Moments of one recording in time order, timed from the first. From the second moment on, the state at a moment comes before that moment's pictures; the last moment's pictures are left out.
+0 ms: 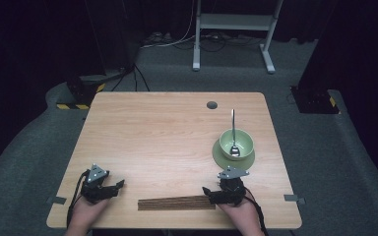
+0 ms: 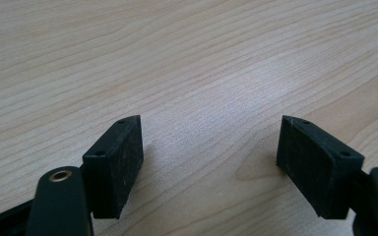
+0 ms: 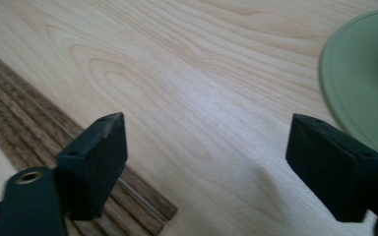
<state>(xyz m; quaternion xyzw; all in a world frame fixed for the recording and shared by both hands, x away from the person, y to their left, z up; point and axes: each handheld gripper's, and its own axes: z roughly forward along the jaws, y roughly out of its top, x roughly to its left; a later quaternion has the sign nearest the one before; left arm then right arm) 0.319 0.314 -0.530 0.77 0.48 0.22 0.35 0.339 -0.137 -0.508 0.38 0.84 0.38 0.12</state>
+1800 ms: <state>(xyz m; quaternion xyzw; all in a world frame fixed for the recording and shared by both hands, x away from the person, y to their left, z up) 0.319 0.314 -0.530 0.77 0.49 0.22 0.35 0.331 -0.113 -0.517 0.30 0.88 0.37 0.08</state>
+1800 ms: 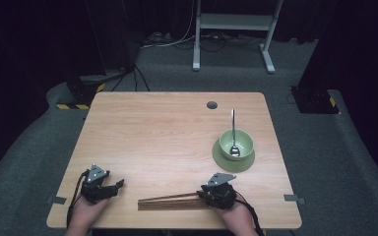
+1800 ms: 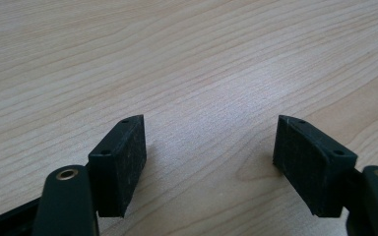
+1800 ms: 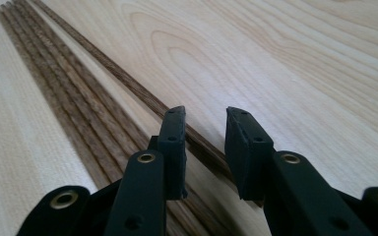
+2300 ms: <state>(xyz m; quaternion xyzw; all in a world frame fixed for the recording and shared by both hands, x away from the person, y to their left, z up) 0.319 0.314 -0.530 0.77 0.49 0.22 0.35 0.341 -0.131 -0.519 0.34 0.86 0.37 0.10</state>
